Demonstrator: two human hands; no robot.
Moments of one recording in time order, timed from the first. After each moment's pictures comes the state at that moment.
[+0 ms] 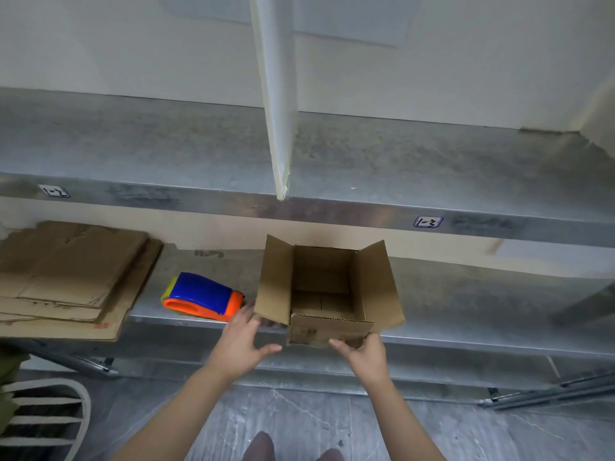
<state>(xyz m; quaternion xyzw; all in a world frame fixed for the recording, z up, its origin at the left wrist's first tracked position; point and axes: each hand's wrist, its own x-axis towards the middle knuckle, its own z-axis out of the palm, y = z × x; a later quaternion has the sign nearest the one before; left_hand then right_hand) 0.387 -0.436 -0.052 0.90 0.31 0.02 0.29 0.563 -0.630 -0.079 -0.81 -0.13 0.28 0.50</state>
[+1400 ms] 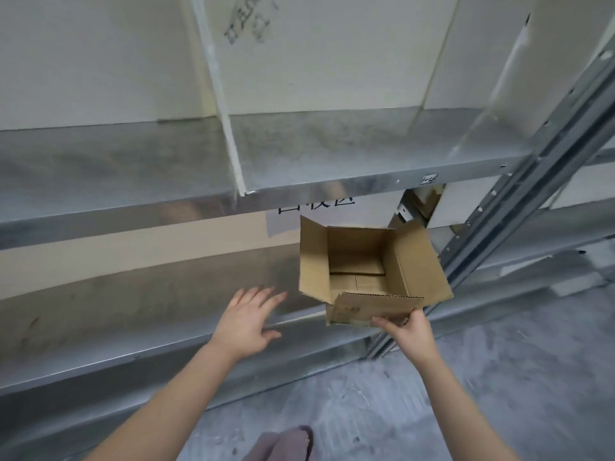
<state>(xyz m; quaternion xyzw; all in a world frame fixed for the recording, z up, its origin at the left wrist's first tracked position) 0.718 -0.765 -0.014 1.00 0.03 -0.01 0.07 0.843 -1.080 -0.001 -0.83 -0.06 0.13 0.53</state>
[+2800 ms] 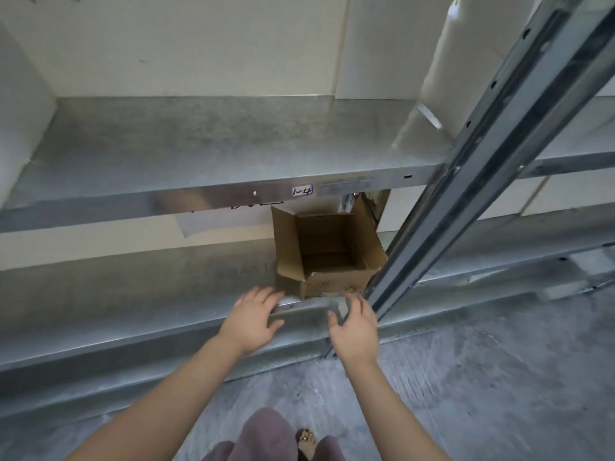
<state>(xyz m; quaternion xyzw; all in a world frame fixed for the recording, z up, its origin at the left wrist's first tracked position) 0.869 -0.931 -0.041 0.98 0.08 -0.08 0.17 0.943 -1.140 -0.032 -0.95 -0.05 0.10 0.28</state>
